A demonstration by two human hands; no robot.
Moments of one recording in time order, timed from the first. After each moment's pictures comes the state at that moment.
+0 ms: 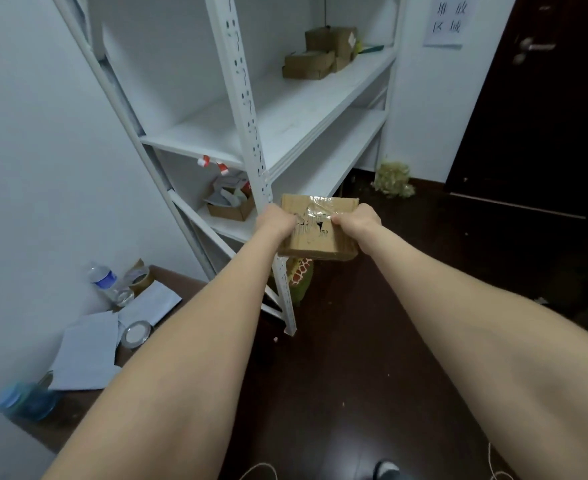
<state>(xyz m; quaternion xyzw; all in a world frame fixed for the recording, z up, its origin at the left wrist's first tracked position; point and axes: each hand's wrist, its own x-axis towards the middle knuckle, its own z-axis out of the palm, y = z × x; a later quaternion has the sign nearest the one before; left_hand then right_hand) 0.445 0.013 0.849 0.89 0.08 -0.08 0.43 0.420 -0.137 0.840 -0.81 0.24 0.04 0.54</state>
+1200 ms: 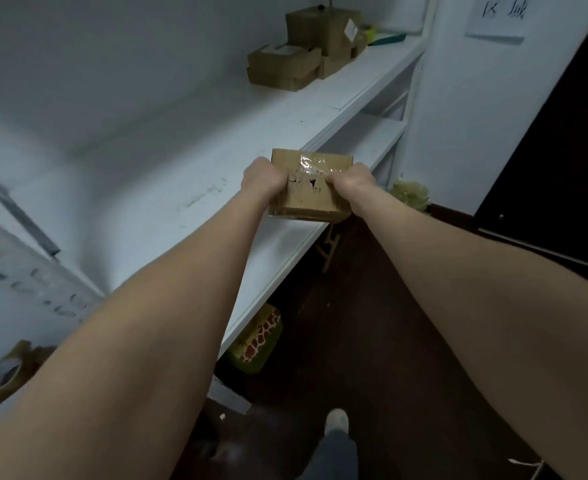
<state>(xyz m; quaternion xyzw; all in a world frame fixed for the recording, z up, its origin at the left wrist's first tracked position) 0.921 -0.224 0.848 0.92 0.12 0.00 0.38 0.908 -0.375 0.837 -0.82 0.18 0.04 0.54</state>
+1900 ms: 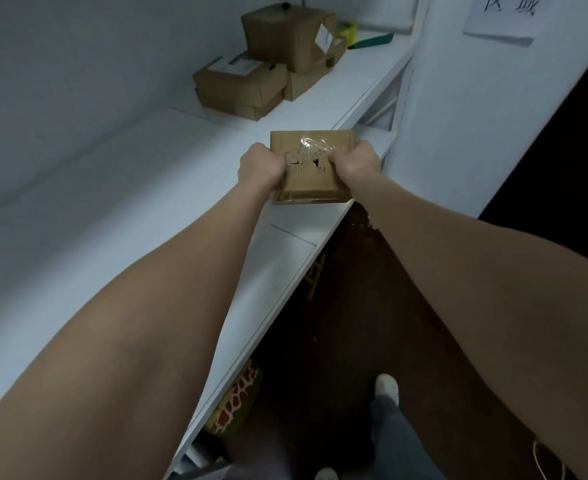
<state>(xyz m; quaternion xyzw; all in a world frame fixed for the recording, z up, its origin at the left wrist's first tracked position) 1.173 -0.309 0.850 0.89 0.13 0.00 0.44 1.164 -0.462 0.836 -0.83 0.22 -0.03 0.52</state>
